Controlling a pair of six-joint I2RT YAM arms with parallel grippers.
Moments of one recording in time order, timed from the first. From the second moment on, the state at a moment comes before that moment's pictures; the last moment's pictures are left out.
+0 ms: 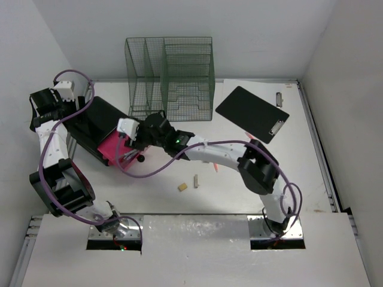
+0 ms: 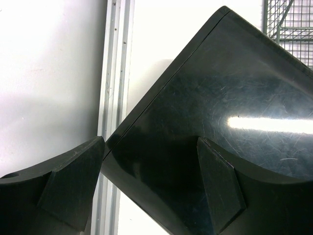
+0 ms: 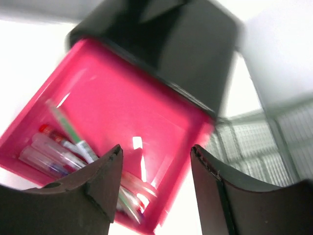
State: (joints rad) left arm 0.52 1.47 1.24 -0.45 0.28 0.34; right arm 1.04 2.10 1.63 0.19 -0.15 -0.54
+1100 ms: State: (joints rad) left arm 0.52 1.47 1.24 -0.45 0.28 0.34; right arm 0.54 1.69 0.83 -0.17 0.01 0.26
